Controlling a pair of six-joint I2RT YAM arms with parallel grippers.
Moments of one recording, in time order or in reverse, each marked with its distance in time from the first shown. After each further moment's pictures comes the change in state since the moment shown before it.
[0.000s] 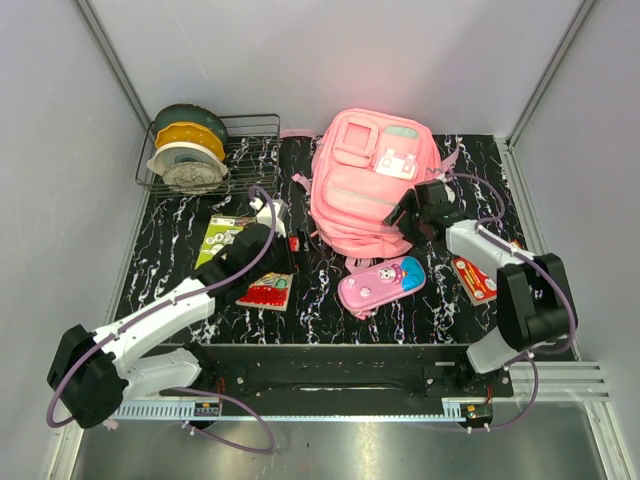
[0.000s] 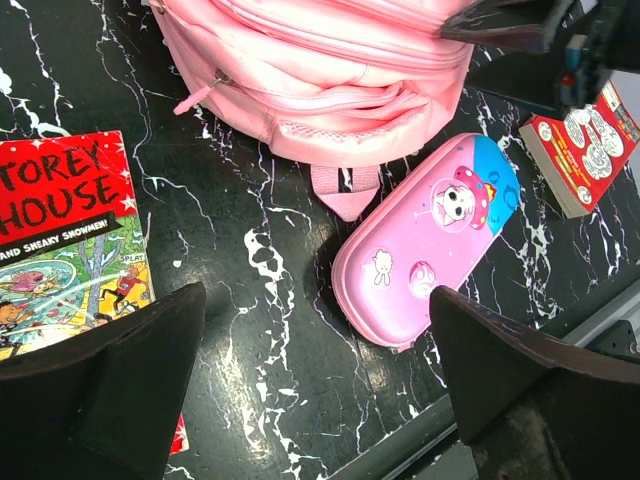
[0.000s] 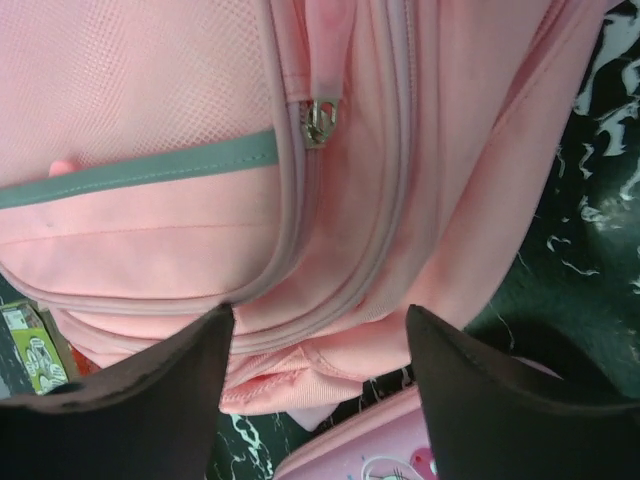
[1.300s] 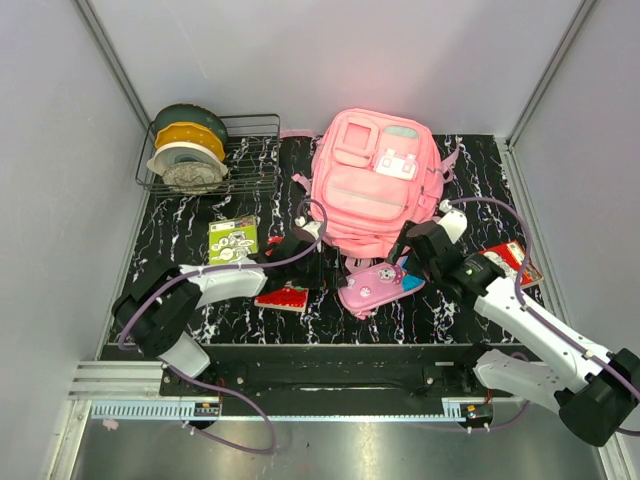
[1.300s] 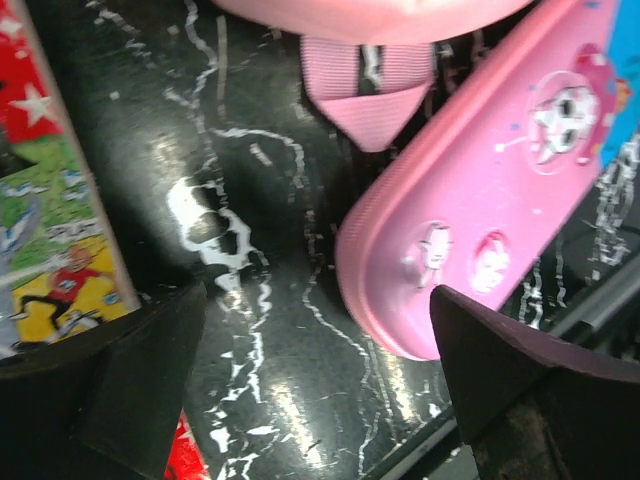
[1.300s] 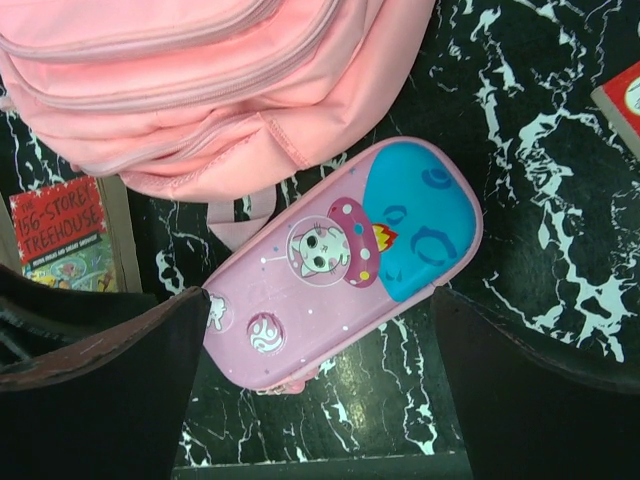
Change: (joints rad) left arm -0.051 0.477 0.047 0.172 0.208 -0.080; right arm 0.370 -0.534 -0.108 -0.431 0.429 0.015
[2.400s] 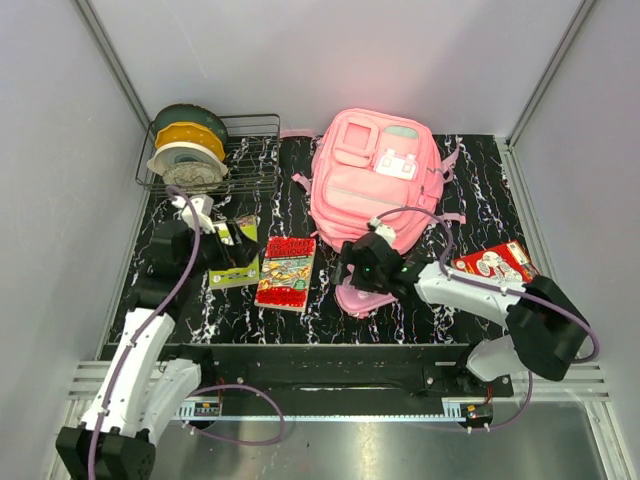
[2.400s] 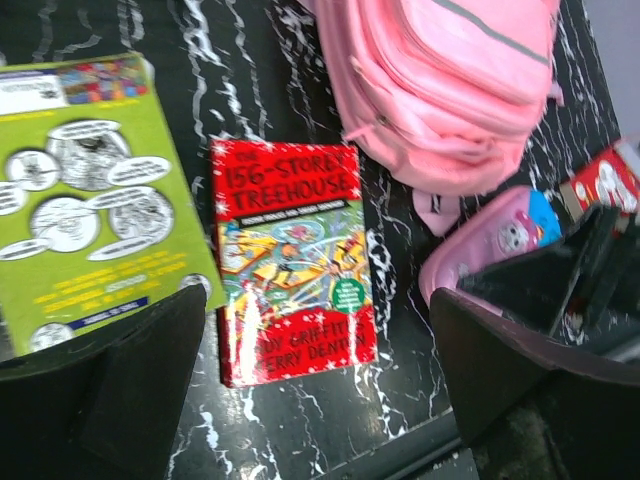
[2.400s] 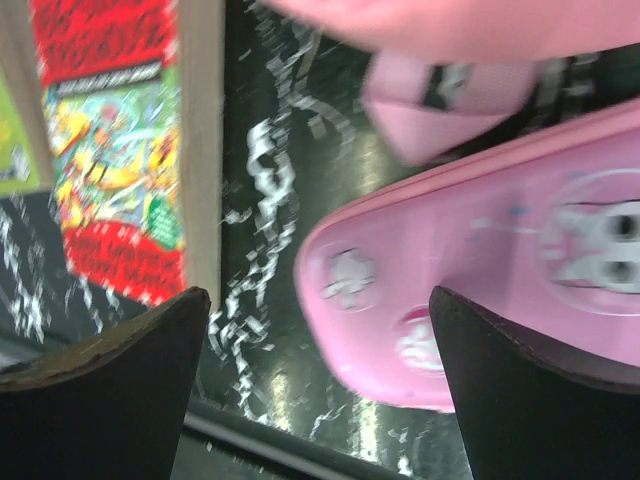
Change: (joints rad) left arm 0.692 -0.819 -0.043 -0.499 0.186 0.293; right arm 0.210 0.441 -0.033 0.431 -0.286 0.034
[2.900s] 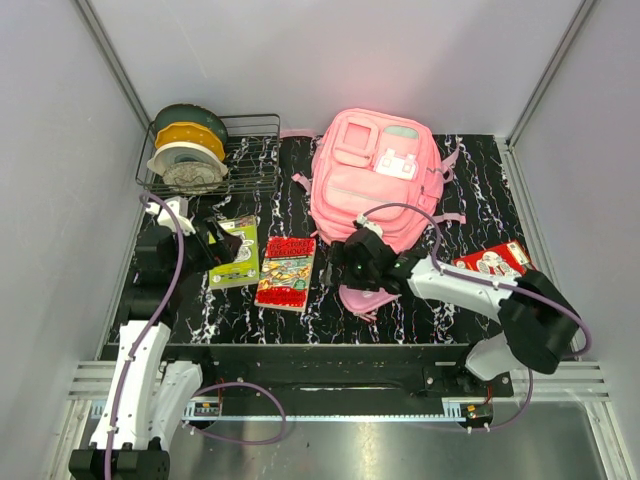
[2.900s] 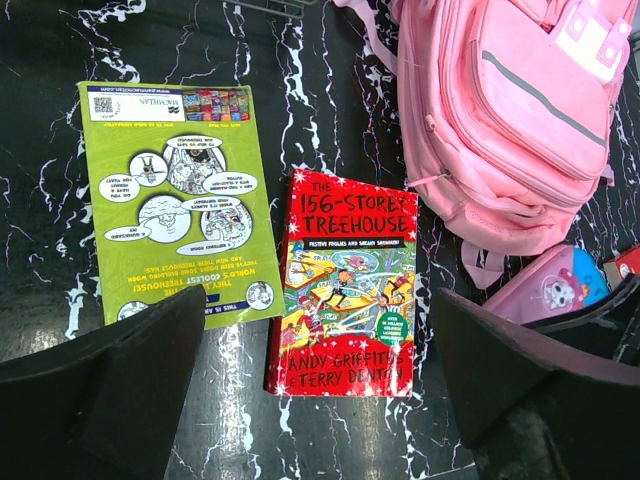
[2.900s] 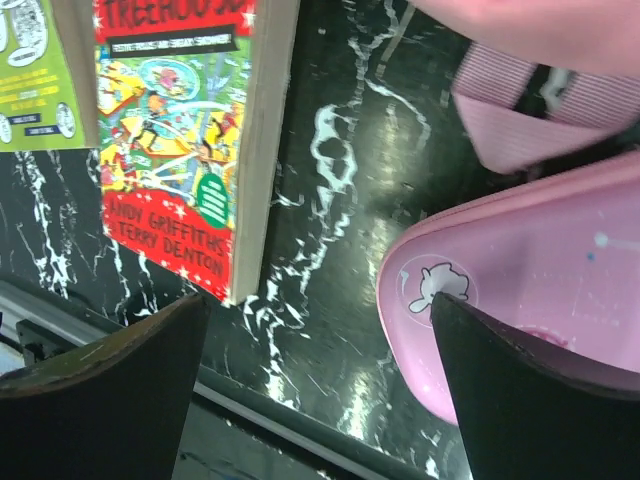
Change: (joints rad) left arm 0.072 -0.067 0.002 -0.043 -0.098 -0.018; right arm -0.014 0.003 0.021 -0.026 -0.092 -0.054
